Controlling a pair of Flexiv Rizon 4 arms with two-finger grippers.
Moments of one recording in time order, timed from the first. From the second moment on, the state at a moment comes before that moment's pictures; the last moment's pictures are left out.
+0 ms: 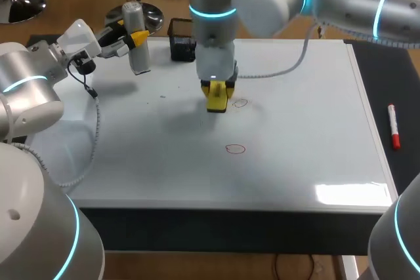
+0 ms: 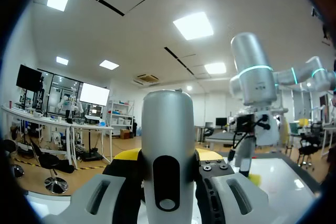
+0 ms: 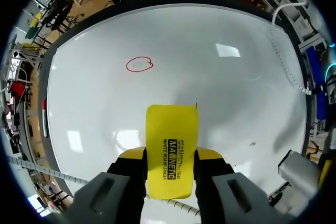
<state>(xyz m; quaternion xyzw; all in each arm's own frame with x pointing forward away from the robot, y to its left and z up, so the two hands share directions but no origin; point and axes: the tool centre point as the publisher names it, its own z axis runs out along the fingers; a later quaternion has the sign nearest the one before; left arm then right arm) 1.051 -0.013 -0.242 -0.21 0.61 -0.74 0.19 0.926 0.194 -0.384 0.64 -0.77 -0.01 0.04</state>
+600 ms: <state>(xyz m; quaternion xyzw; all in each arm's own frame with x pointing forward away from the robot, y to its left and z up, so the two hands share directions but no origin) 1.051 -0.013 -0.242 -0.21 0.61 -0.74 0.19 0.983 0.099 -0.392 0.52 -0.85 -0.04 0.05</state>
